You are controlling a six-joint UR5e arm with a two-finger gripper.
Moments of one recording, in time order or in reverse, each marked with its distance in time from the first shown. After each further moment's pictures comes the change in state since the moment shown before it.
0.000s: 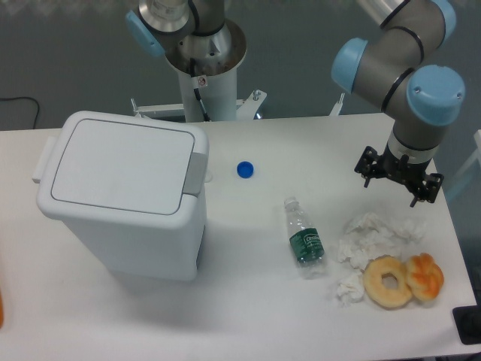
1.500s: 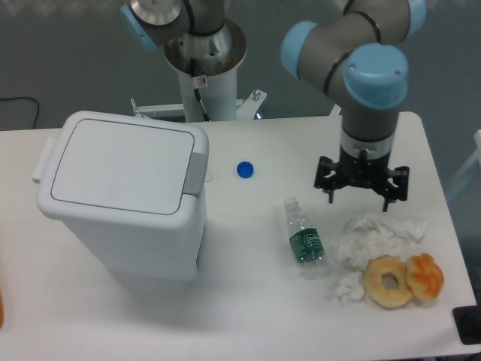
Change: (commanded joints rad) arm -0.184 0.162 0.011 -0.043 -0.063 -0.505
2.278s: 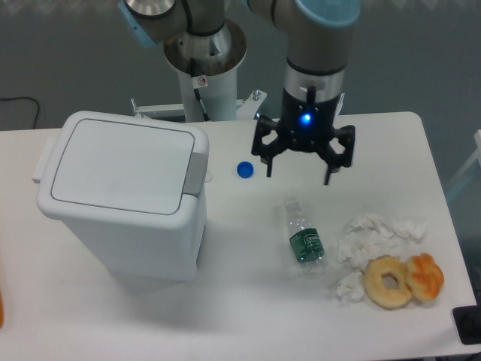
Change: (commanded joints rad) arm -0.040 0.137 -0.011 -0.101 -0.241 -0.110
